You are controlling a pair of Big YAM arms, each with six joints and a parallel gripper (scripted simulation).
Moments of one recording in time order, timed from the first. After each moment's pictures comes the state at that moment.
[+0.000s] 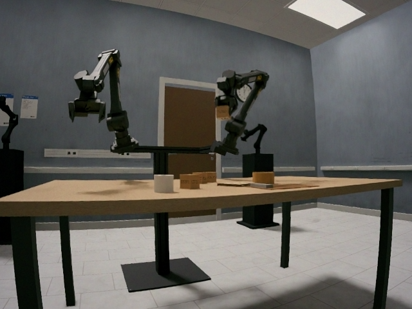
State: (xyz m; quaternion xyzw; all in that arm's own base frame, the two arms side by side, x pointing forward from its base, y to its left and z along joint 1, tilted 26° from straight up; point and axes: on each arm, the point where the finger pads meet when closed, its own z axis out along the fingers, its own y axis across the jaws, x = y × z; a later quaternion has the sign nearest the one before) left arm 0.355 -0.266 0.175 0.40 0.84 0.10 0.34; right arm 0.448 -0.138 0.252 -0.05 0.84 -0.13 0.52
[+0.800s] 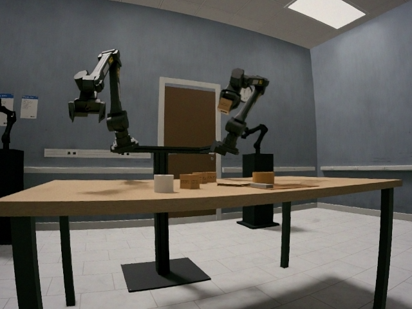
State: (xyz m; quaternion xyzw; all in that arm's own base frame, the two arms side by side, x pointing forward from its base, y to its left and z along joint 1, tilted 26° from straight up) left arm 0.324 -0.260 0.204 0.27 0.89 -0.09 0.36; right arm 0.448 -0.138 0.252 -0.05 0.84 -0.13 0.52
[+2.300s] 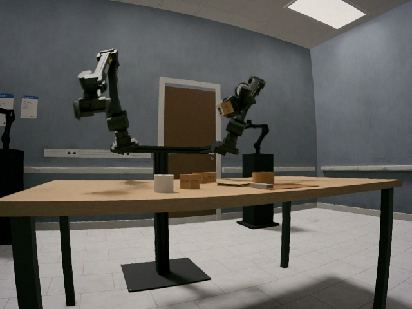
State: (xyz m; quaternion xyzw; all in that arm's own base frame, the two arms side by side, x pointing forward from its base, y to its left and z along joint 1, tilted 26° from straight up) left arm 0.321 -0.263 0.195 -0.02 0.82 -0.44 0.35; right arm 0.470 -0.105 0.258 -0.03 0.83 -0.07 0.56
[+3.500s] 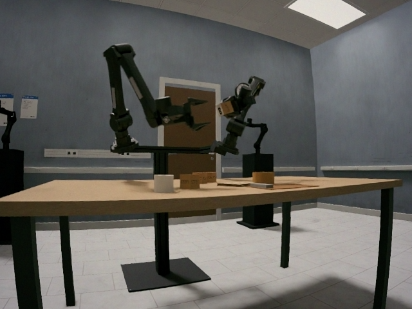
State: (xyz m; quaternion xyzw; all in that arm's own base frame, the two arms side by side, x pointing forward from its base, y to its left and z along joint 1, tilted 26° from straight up) left arm 0.321 -0.263 0.195 -0.02 0.82 -0.44 0.35; right arm 0.417 0.348 0.158 0.00 0.69 0.64 0.35
